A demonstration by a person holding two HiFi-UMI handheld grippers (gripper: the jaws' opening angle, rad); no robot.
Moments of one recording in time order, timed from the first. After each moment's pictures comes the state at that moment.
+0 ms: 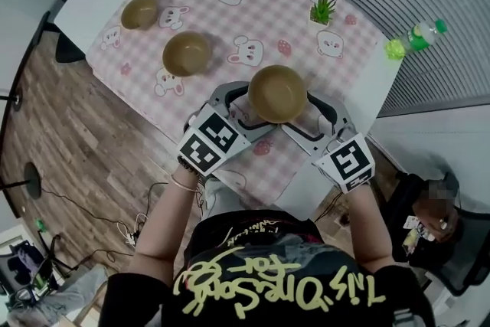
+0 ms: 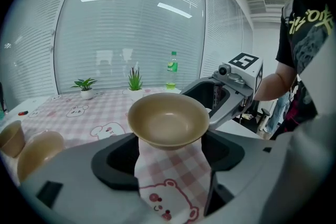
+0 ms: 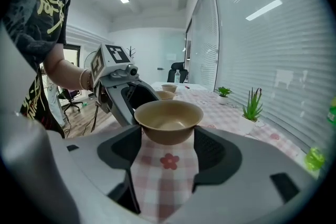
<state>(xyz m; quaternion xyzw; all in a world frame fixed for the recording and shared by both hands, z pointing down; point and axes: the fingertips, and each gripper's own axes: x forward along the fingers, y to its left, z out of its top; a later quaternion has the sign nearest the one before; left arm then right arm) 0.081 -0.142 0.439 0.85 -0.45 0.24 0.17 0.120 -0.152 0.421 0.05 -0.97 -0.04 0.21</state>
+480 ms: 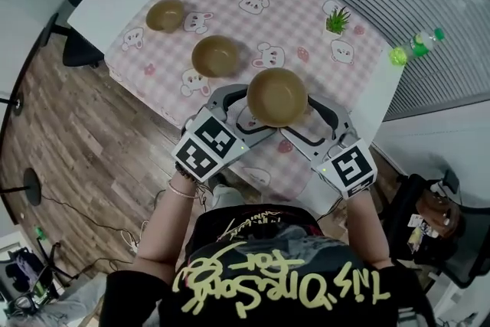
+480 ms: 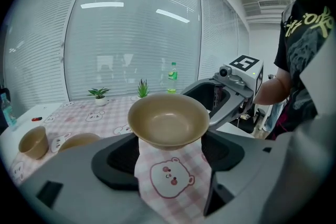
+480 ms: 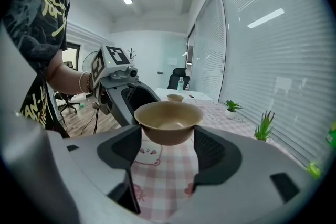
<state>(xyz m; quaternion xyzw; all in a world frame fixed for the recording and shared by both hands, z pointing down) 0.033 -0.097 0.396 0.85 -0.45 0.23 0.16 0.069 -0.108 0.373 0.08 -0.98 -0.06 0.19</state>
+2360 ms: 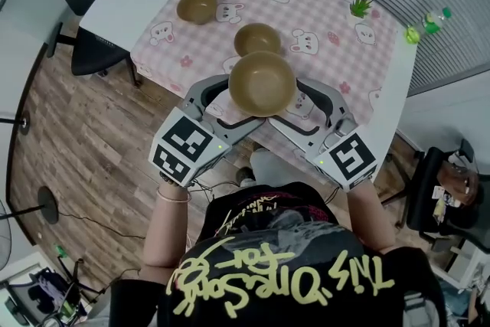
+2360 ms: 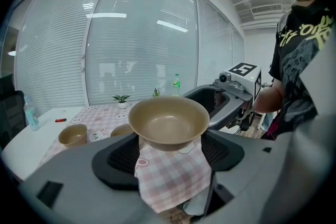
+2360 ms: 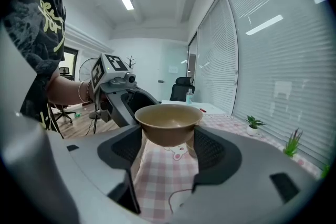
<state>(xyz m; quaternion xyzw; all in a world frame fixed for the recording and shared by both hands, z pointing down) -0.084 -0.007 0.351 0.86 -0.46 0.20 0.13 -0.045 -0.012 0.332 0.08 -0.98 -0.05 0.15</state>
